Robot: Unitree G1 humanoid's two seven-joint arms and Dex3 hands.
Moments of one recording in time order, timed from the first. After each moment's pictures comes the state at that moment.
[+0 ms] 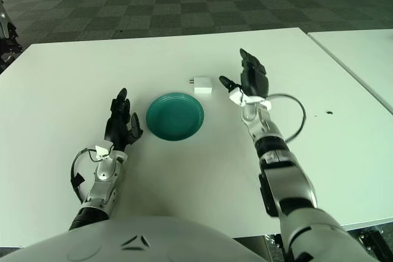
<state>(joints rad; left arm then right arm) 0.09 -0.11 -0.08 0.37 0.03 -0.54 0.11 -0.72 -0.30 0.22 1.02 -0.70 -0.24 -0.56</state>
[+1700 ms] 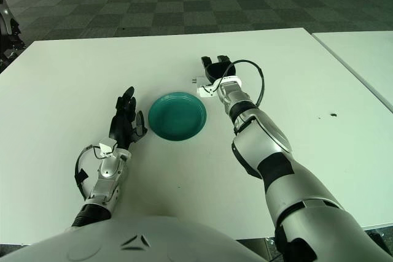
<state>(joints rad) 0.06 -0.11 -0.11 0.39 0.00 -0.55 0.09 -0.97 -0.20 0.68 1.37 -0.88 -0.06 -0.35</state>
